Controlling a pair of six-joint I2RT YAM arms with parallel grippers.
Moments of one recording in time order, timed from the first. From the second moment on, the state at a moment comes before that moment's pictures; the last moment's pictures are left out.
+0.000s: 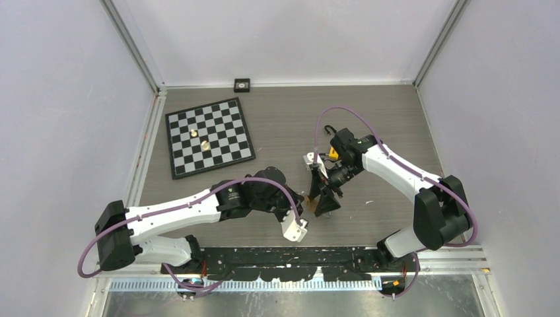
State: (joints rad) left arm -1.15 1.23 0.92 -0.35 0.27 1.26; right arm 0.48 1.47 1.03 -1.05 -1.09 -1.04
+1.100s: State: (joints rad) left arm -1.14 1.32 0.92 -0.29 0.31 1.17; right arm 0.48 1.43 0.97 -0.92 -1.00 -0.78
